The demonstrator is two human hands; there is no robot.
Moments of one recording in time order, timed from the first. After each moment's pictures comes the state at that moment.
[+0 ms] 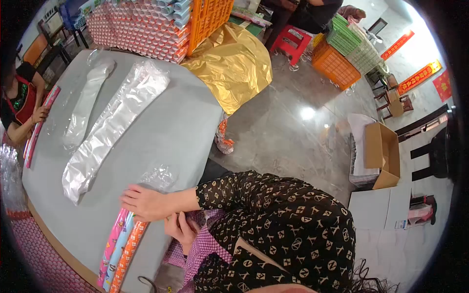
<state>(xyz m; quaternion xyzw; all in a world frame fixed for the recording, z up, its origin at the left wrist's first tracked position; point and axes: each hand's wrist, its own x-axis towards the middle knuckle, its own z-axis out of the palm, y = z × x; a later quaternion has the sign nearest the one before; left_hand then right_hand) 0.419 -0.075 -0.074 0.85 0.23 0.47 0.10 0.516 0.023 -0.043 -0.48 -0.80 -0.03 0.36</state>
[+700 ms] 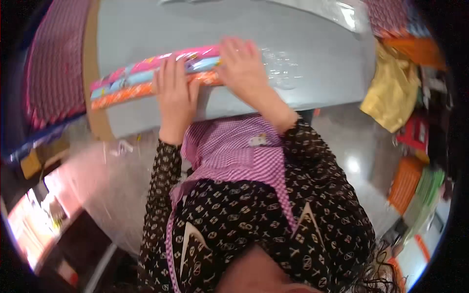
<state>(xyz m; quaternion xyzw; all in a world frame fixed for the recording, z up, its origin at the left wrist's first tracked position) 0.346 -0.009 -0.006 0.79 0.57 0.22 -0.07 0.534 0.029 -0.037 -0.50 -0.82 0.00 0.28</state>
